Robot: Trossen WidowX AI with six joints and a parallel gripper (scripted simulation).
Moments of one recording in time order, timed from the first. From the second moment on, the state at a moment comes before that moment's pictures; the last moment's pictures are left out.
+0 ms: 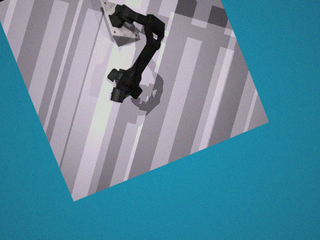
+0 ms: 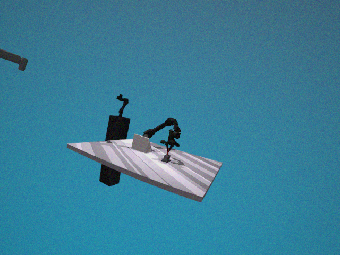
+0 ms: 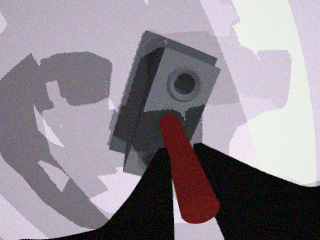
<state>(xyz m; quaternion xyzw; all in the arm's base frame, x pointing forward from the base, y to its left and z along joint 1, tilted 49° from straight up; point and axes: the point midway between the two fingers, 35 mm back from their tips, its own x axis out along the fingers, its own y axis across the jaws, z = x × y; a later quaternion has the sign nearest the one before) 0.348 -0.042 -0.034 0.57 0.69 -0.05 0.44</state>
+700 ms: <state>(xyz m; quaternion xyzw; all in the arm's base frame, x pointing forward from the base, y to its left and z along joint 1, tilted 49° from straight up) 0.347 -0.042 -0.033 0.57 0.69 -0.05 0.44</state>
